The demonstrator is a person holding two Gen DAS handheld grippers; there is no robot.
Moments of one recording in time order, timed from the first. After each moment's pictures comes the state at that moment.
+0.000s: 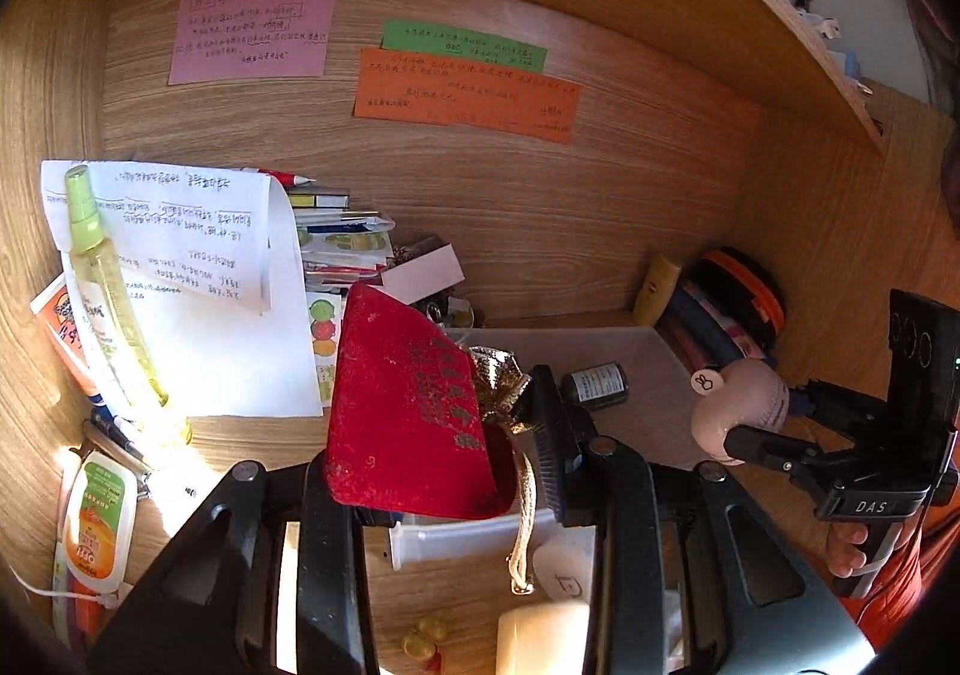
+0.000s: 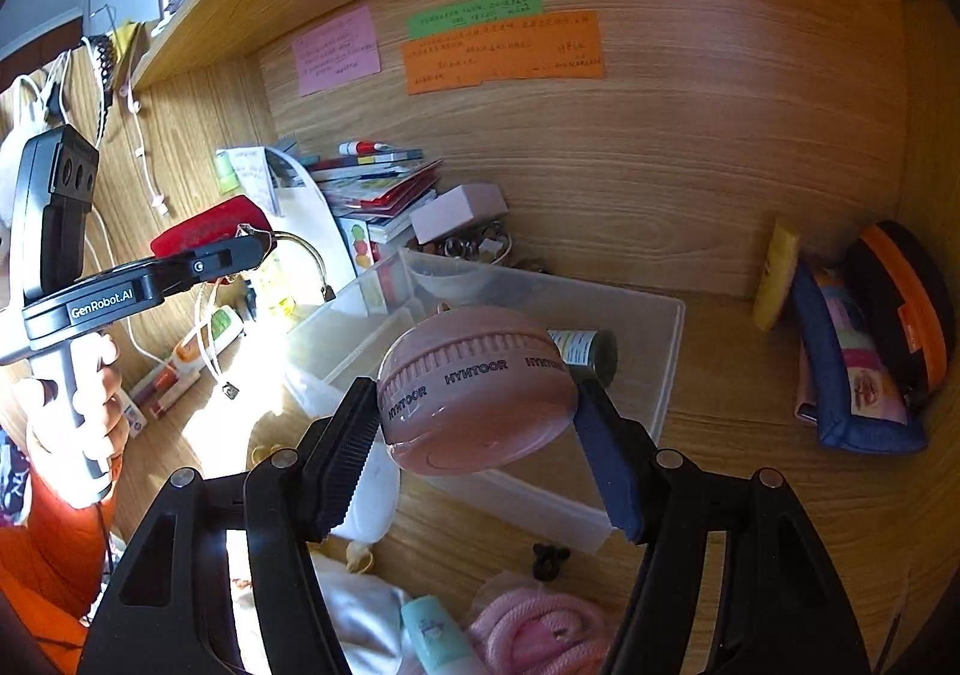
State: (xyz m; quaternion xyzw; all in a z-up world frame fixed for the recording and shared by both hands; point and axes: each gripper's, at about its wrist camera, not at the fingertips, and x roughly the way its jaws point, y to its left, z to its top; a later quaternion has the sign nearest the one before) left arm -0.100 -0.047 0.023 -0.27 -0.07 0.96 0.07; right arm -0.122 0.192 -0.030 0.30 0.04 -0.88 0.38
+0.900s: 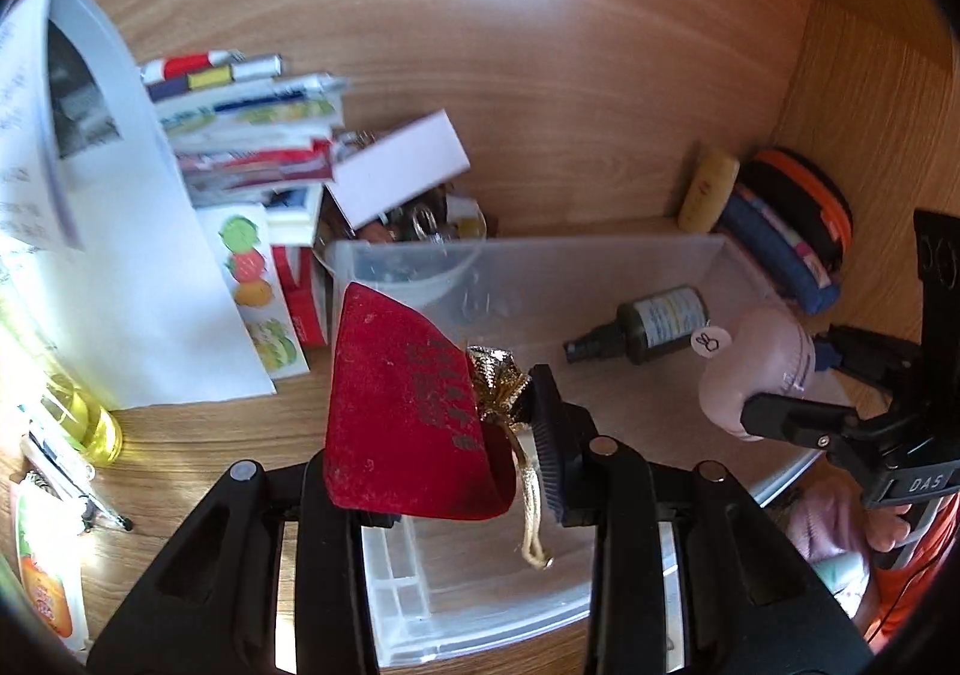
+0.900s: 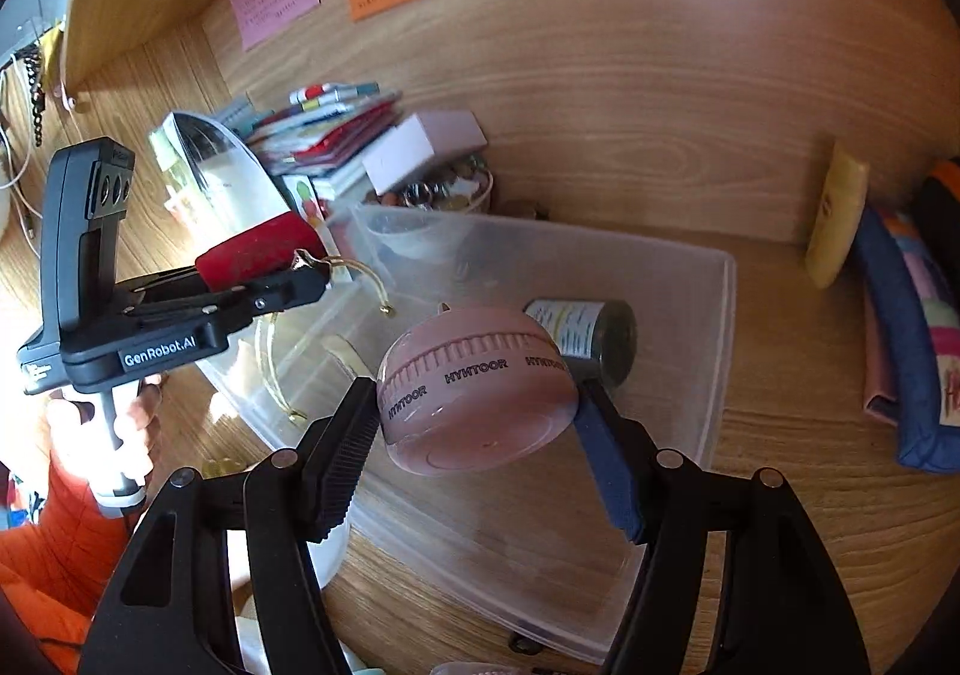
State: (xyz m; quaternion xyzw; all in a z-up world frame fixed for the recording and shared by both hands) left arm -0.177 -0.035 -0.049 -0.37 -0.03 0.92 0.08; right arm -0.187 0.163 -0.080 0.38 0.04 -0.84 0.39
